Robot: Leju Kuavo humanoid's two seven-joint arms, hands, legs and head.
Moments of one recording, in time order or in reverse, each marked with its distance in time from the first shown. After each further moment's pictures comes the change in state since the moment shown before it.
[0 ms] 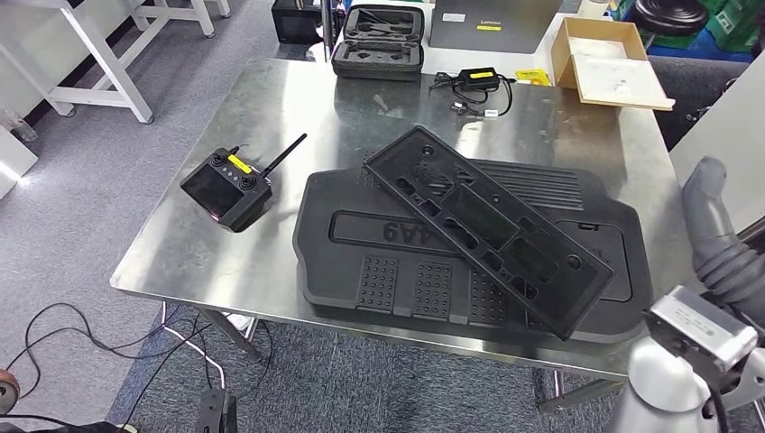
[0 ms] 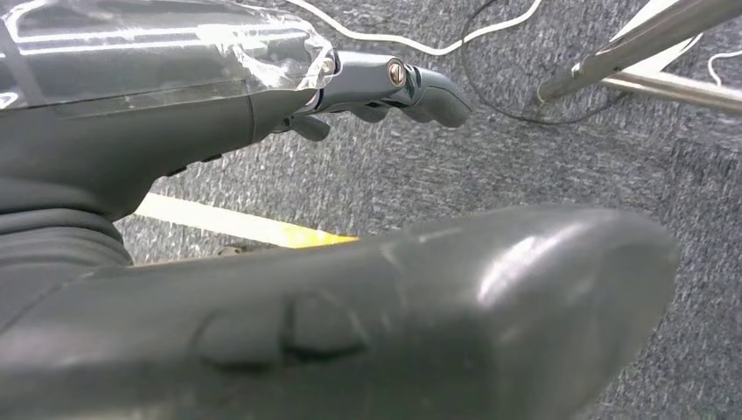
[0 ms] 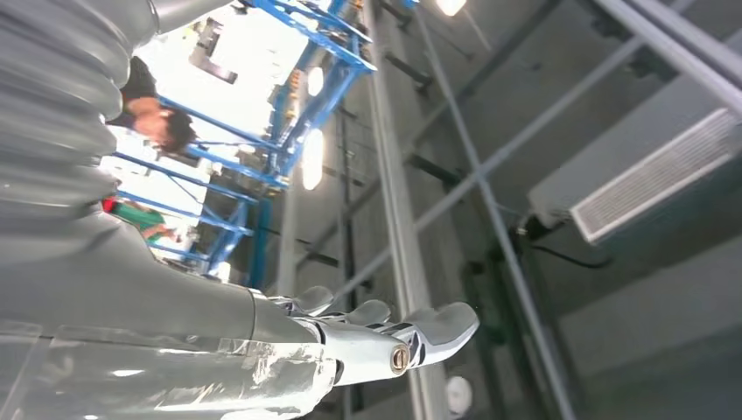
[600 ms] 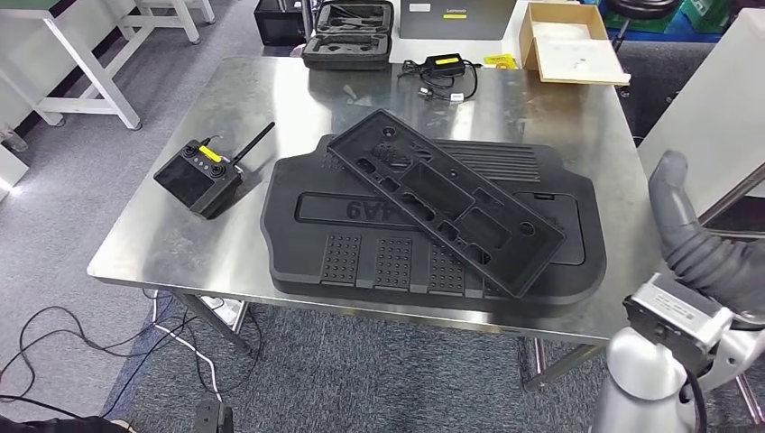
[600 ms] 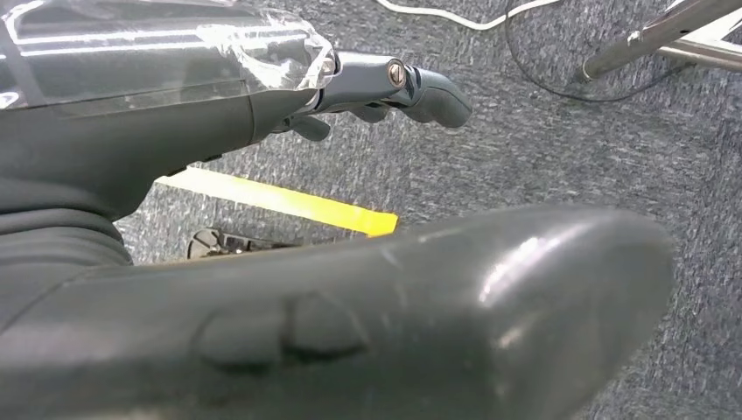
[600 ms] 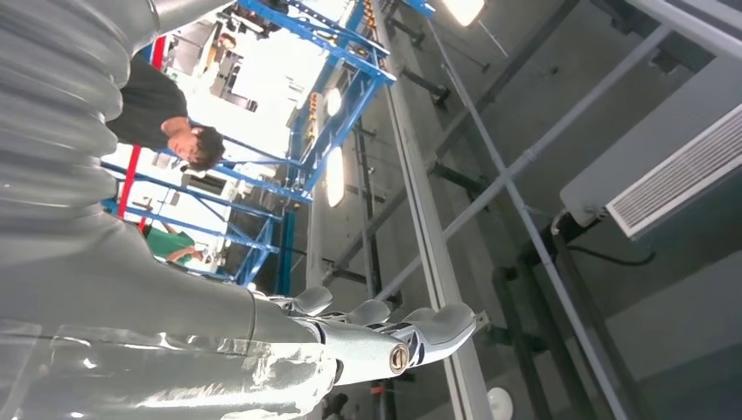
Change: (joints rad) left arm 0.004 -0.003 -0.001 0.000 0.012 0.001 0.005; right arm 0.019 -0.015 0.024 0.002 -0.037 0.000 0.033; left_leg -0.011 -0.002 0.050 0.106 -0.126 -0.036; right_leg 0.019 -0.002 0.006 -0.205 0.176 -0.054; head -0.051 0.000
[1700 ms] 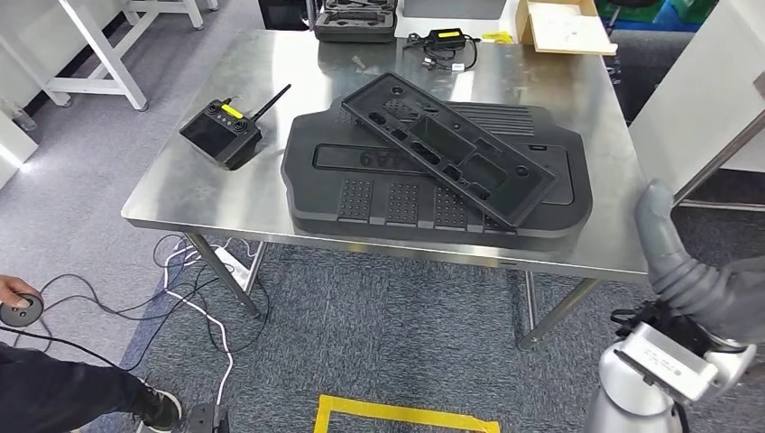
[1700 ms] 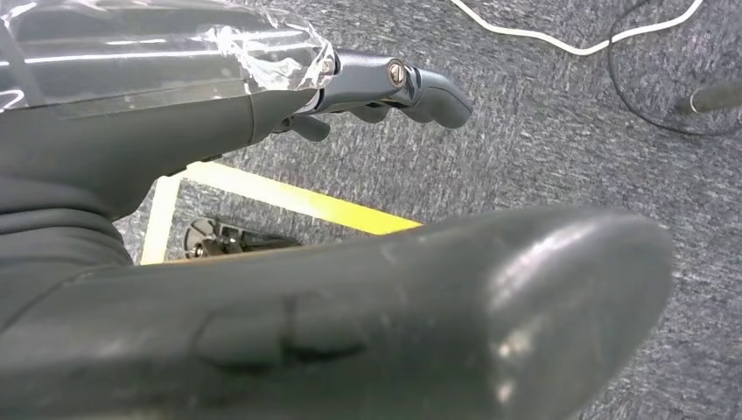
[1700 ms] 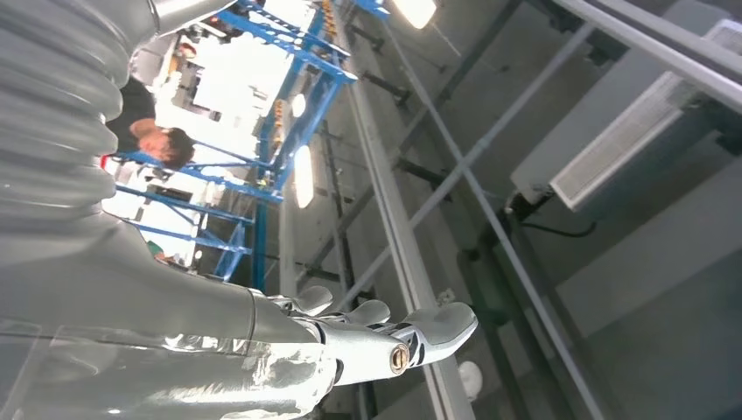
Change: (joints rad) left arm 0.004 0.000 0.000 0.000 0.050 0.010 0.003; right arm 0.062 0.046 -0.006 -0.014 -0.106 -0.001 -0.175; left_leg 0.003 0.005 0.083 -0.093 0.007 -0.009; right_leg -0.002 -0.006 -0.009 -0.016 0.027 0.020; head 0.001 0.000
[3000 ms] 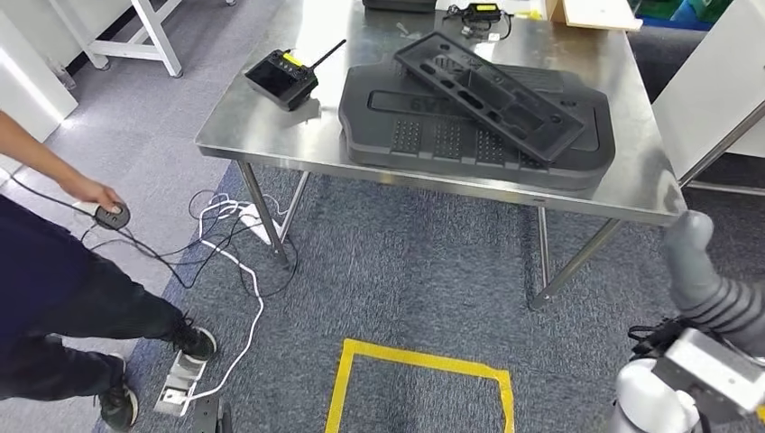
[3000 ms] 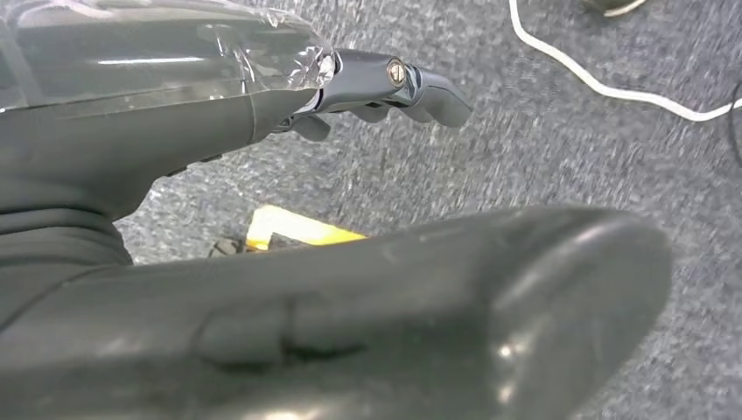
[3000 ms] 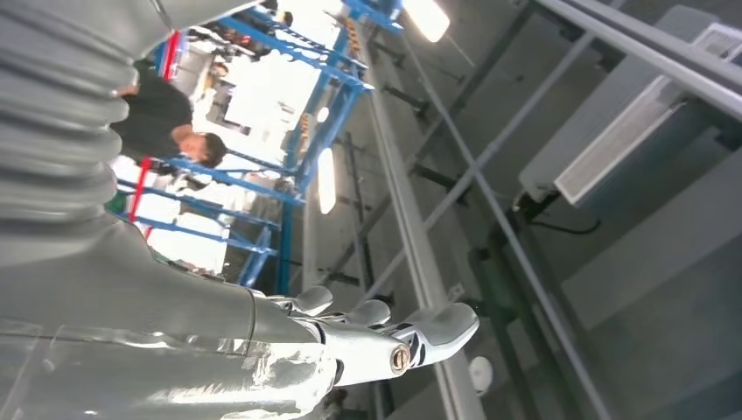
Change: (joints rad) left arm 0.003 -0.003 -0.007 0.000 0.026 0.007 -0.013; right arm 0.011 0.011 -0.003 0.000 -0.013 -0.001 0.075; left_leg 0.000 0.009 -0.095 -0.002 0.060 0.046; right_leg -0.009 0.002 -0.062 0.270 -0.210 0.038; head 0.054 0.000
